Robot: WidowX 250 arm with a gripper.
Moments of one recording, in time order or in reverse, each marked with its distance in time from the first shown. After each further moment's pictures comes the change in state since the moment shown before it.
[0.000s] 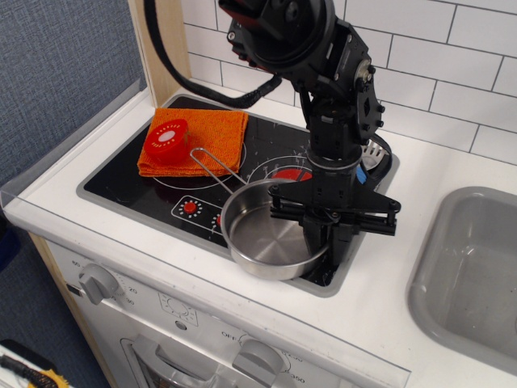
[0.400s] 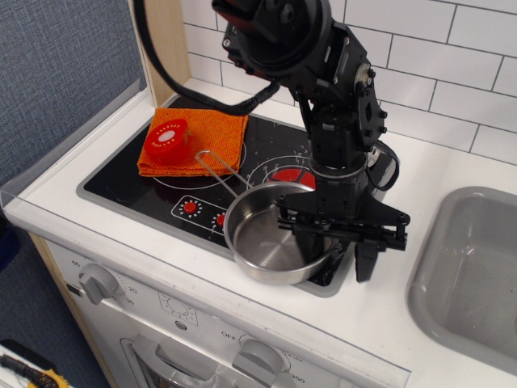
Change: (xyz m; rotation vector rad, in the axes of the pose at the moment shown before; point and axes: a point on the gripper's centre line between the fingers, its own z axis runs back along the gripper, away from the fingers) arm -0.005 -0.001 0.009 -0.033 -0.008 -0.084
